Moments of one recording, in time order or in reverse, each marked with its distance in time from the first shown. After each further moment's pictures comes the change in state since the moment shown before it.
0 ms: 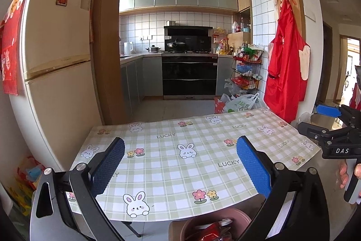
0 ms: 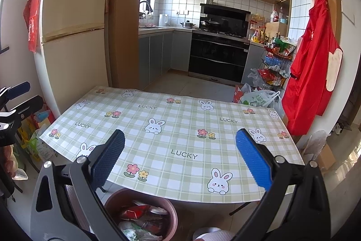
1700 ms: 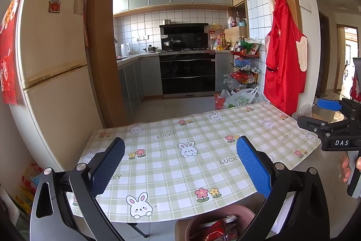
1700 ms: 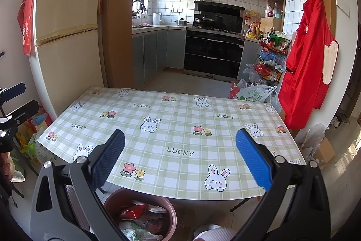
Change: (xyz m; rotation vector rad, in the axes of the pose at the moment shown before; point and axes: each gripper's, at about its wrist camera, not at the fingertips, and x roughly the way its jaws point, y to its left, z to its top) left arm 0.005 -0.007 -0.002 0.055 0.014 0.000; right arm 0.005 -0.007 -0.005 0.033 0.012 -0.025
